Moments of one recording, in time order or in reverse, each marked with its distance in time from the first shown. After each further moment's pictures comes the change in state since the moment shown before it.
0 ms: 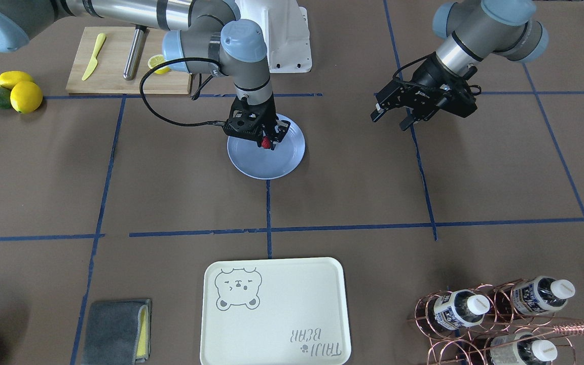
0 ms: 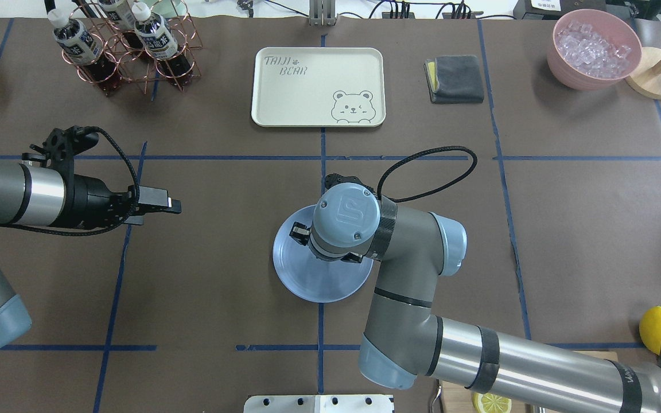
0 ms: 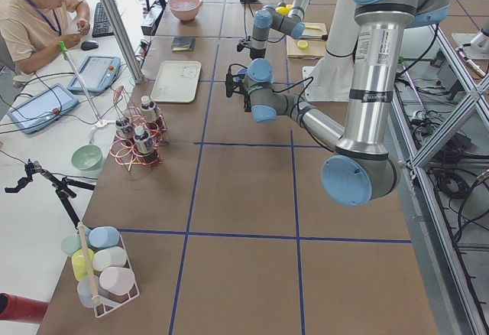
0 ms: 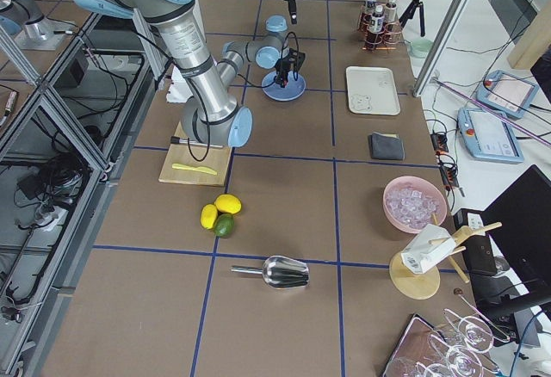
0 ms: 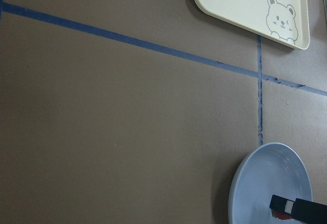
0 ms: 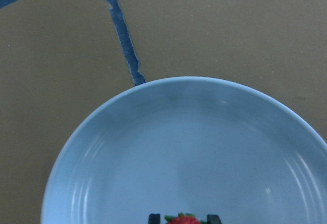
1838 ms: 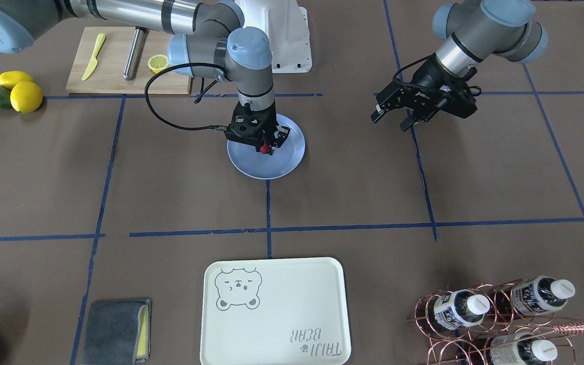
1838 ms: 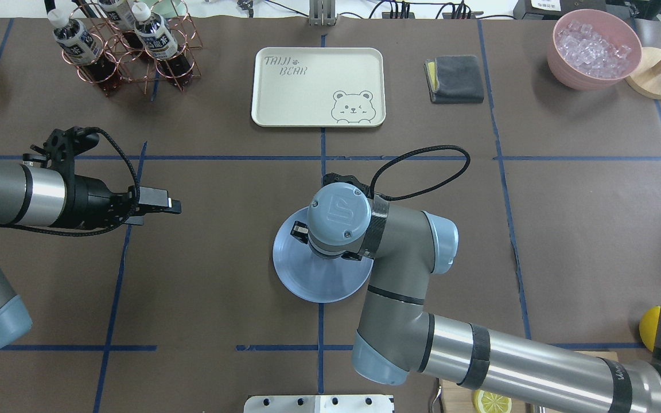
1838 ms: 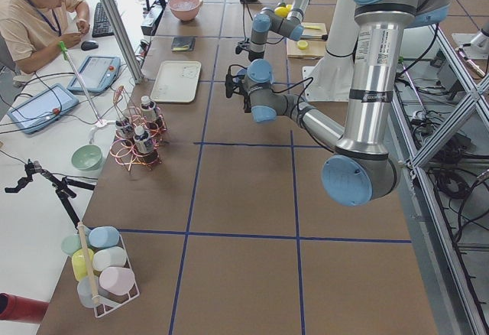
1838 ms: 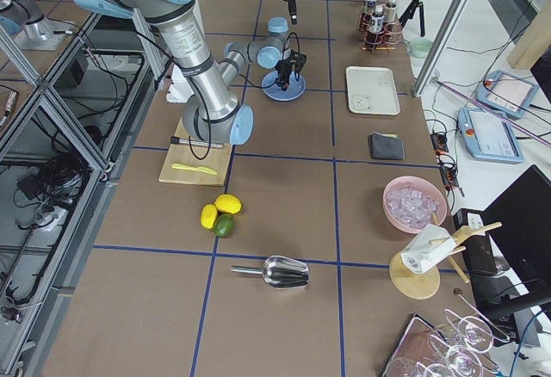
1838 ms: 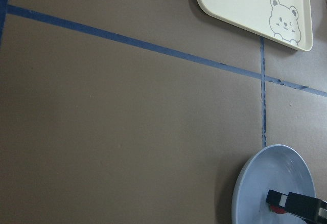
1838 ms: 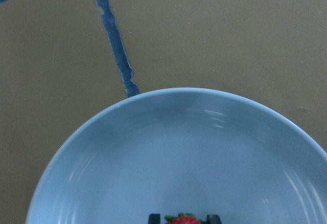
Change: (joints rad) left arm 0.002 -0.001 0.004 0.000 0.003 0.000; right arm 0.001 0.022 -0.040 -0.020 -0.015 -0.012
